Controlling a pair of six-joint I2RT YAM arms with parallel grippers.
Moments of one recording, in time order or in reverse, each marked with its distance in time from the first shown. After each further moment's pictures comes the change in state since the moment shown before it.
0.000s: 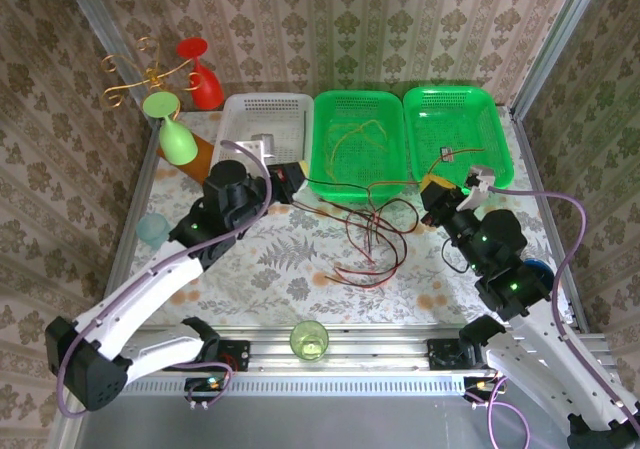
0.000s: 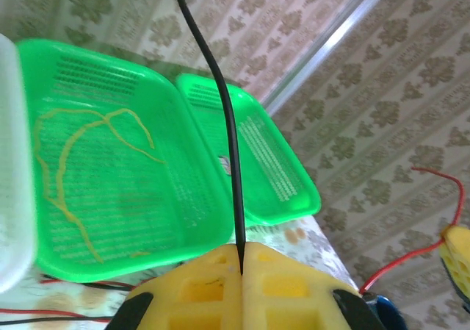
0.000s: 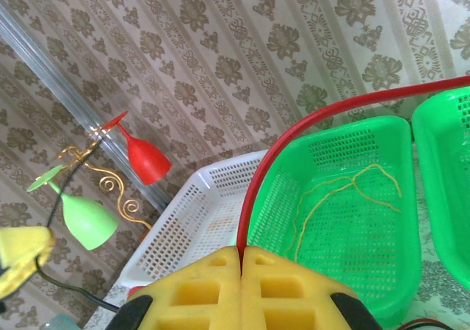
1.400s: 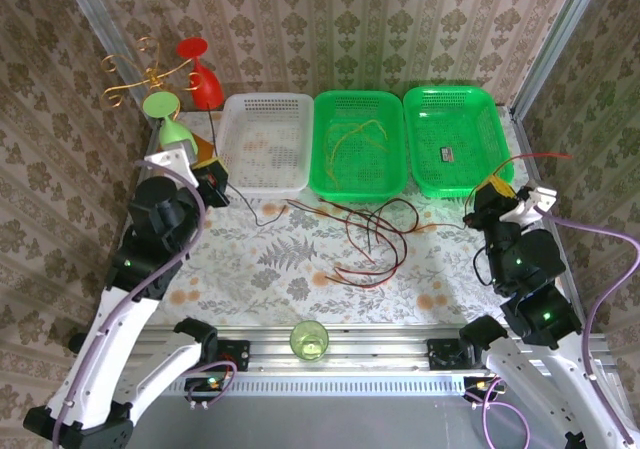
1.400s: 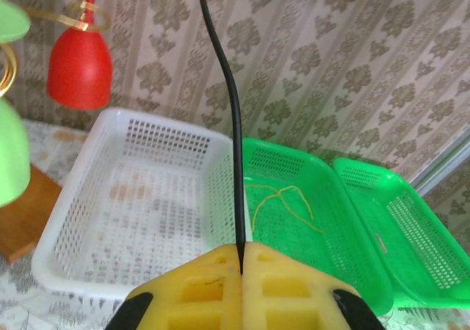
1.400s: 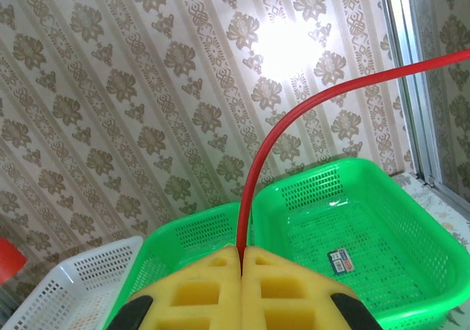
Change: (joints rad) left arm 0.244 -0.272 0.095 -0.353 -0.206 0.208; right arm -0.034 -0.173 0.093 -0.200 0.397 -0.188
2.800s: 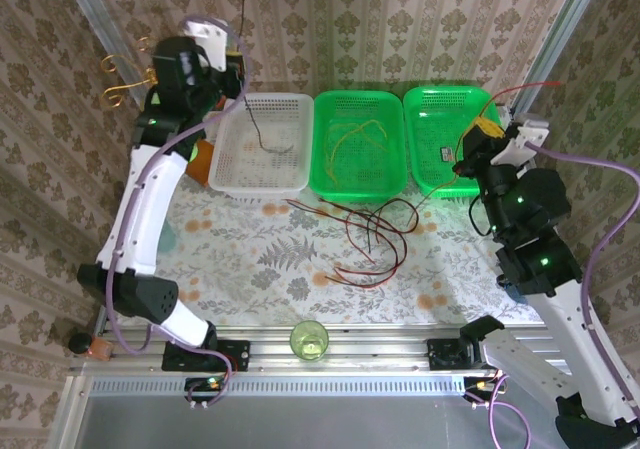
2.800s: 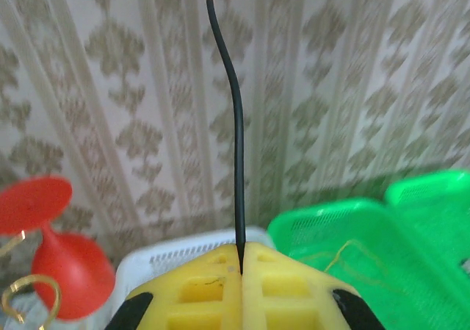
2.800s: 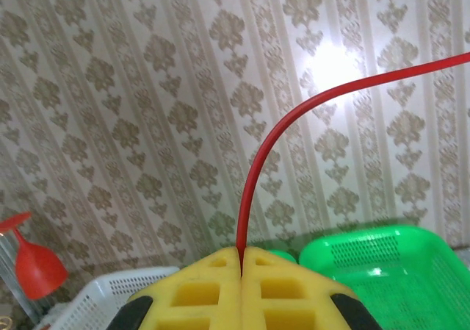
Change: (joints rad) left arm 0.123 0.804 0.830 -0.106 0.136 0.423; right arm -0.056 0.364 0.372 0.074 -0.196 -0.104
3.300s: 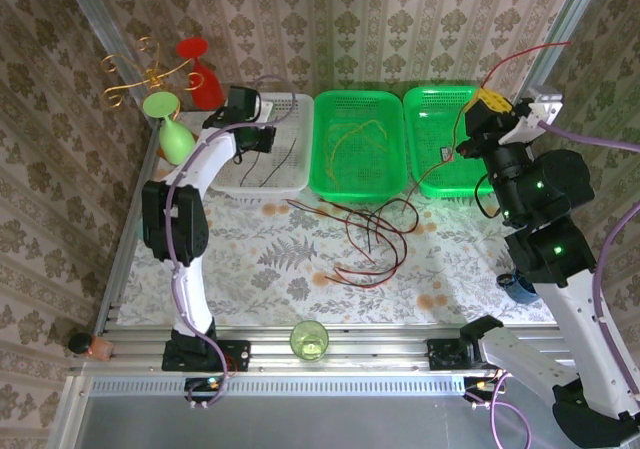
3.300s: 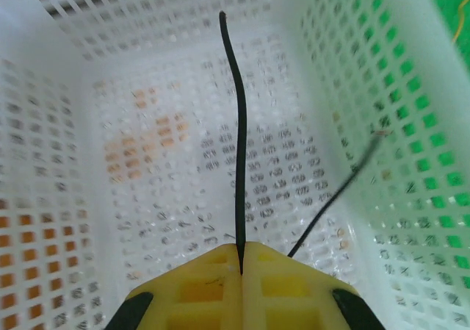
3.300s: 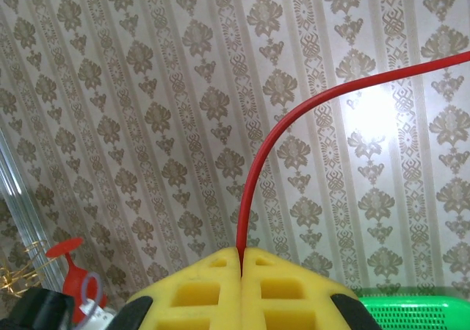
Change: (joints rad) left arm 0.033 0.465 -0.097 -0.109 0.019 0.059; right arm -0.002 0.082 0.183 0.005 -0.100 -0.061
